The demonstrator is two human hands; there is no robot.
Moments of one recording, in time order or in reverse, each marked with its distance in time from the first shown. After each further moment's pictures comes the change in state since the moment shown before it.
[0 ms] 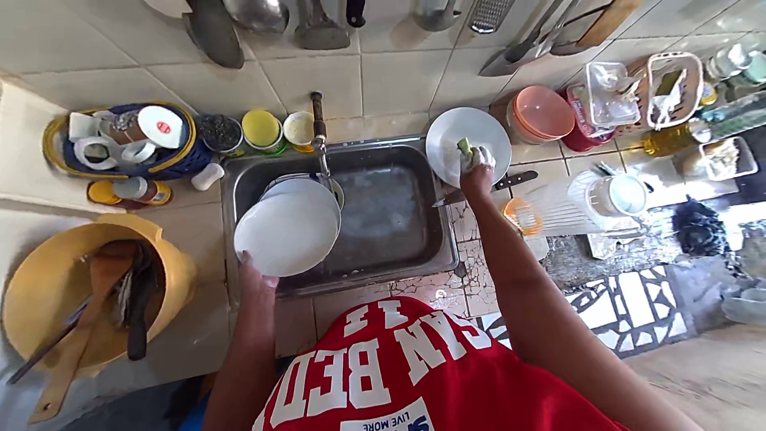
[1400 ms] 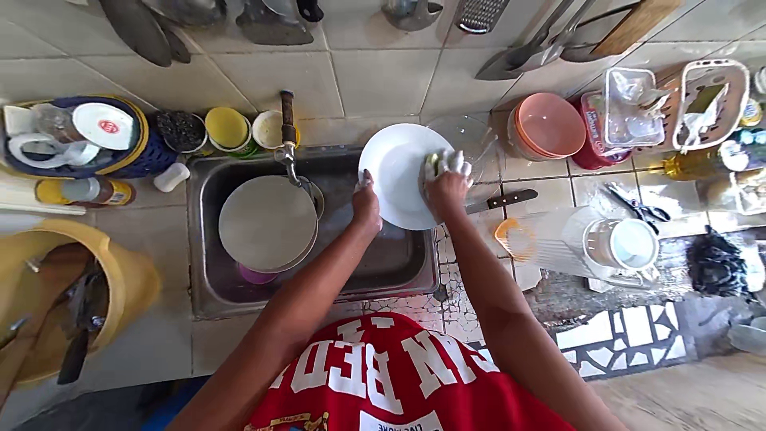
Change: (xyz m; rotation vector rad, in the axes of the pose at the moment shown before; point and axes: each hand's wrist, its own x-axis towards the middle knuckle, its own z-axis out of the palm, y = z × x) left_hand -0.107 -0.124 0.309 0.441 -0.318 -0.092; right_hand 0.007 -0.045 0.004 -0.119 -0.282 0.015
